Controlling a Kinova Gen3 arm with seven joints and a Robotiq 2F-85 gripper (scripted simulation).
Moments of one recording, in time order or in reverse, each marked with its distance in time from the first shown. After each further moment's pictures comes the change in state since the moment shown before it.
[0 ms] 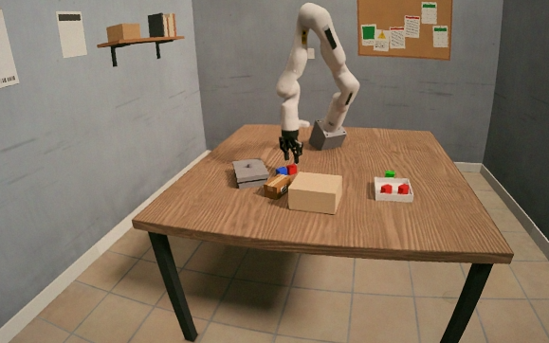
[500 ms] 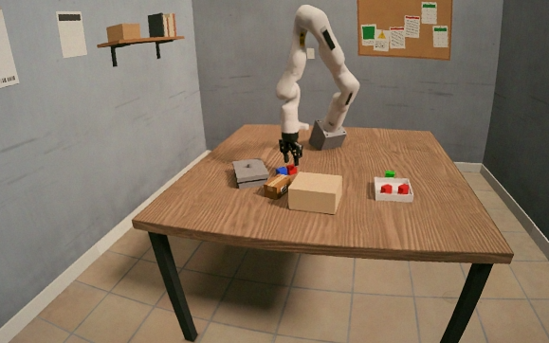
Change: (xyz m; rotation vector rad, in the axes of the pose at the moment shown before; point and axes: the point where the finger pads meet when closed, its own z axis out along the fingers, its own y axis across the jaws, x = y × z) arm 0.000 -0.001 0.011 0.002 -0.001 0.002
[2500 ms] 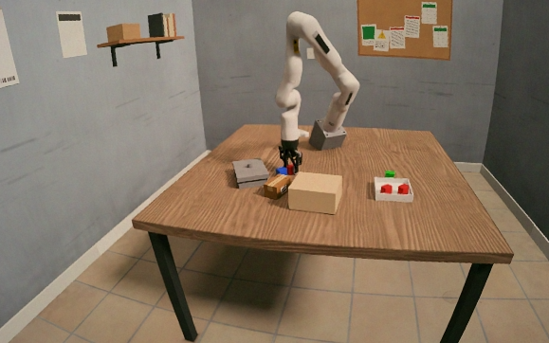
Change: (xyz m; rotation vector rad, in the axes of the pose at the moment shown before) arm -0.001 -0.002 0.033 0.000 -0.005 0.004
